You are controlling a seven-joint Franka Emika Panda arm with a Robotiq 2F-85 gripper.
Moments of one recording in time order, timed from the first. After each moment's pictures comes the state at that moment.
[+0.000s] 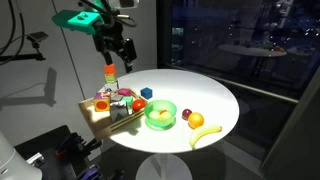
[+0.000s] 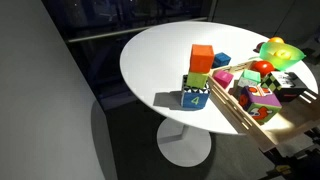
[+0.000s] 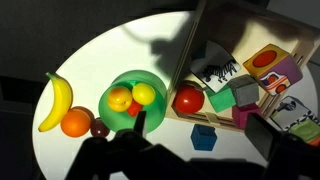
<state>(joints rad) 0.00 -0.65 -0.30 -2.53 -0.02 2.01 -0.44</state>
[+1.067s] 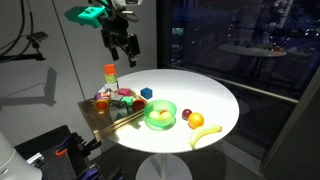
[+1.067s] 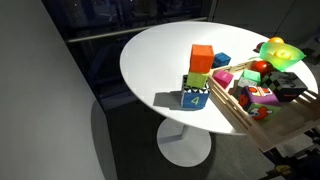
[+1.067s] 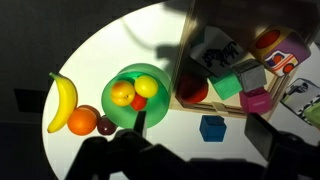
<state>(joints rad) 0.00 -0.56 -0.23 -2.45 0.00 2.01 -0.30</state>
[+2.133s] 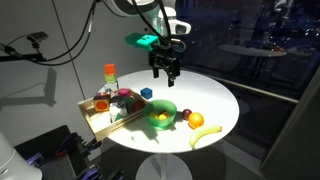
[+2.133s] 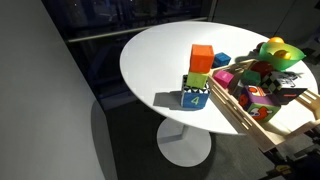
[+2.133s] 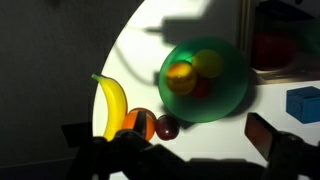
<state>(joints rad) -0.13 -0.05 -0.20 -2.14 0.00 2.12 -0.16</state>
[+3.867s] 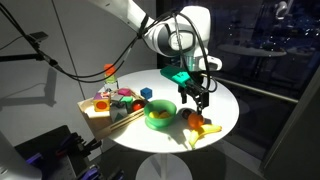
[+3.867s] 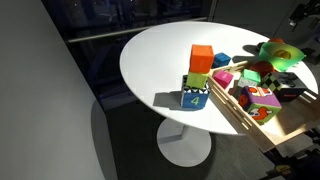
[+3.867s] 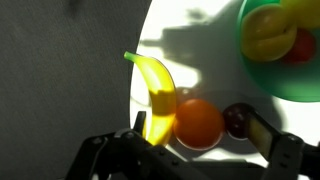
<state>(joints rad) -0.21 0.35 -0.22 -1.90 0.00 2.26 -0.09</state>
